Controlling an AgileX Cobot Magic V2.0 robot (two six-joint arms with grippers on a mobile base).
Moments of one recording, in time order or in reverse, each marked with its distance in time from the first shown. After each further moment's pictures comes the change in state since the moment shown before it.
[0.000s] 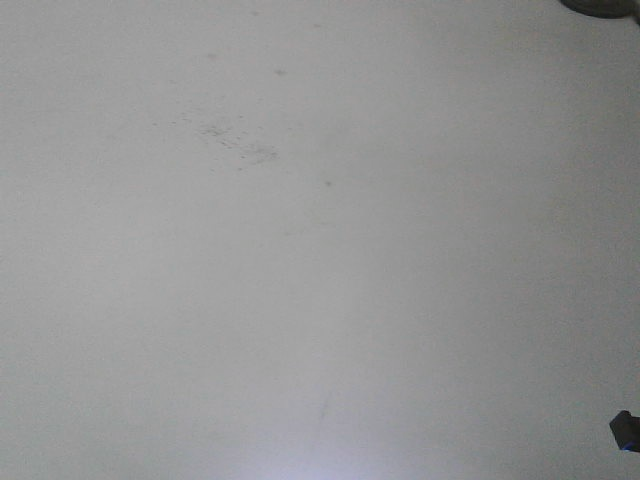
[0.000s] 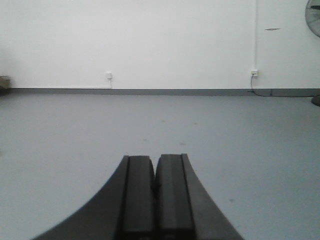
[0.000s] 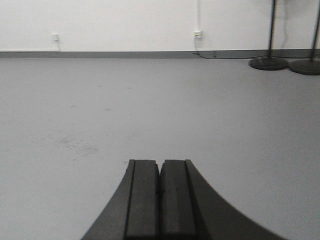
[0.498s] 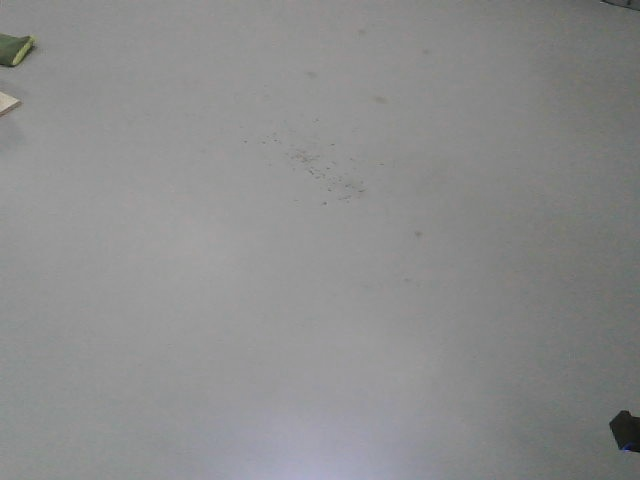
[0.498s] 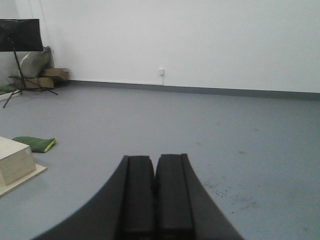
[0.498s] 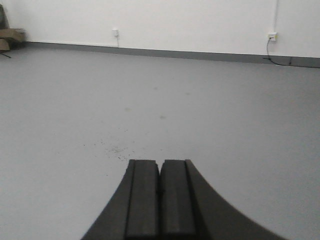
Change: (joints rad) left arm 0.000 0.000 0.000 0.000 0.000 0.000; right arm 0.000 0.000 0.000 0.000 0.000 0.000
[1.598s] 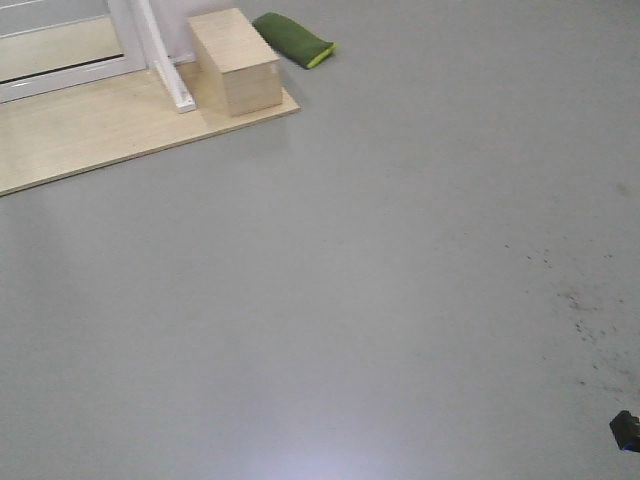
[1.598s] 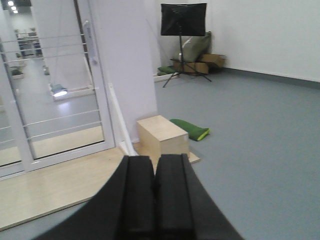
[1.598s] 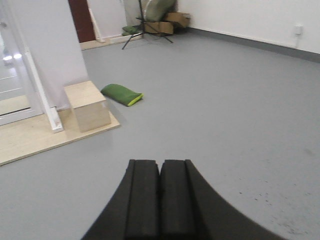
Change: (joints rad) left arm 0.000 0.000 0.000 0.000 0.000 0.000; right arm 0.000 0.000 0.000 0.000 0.000 -0.001
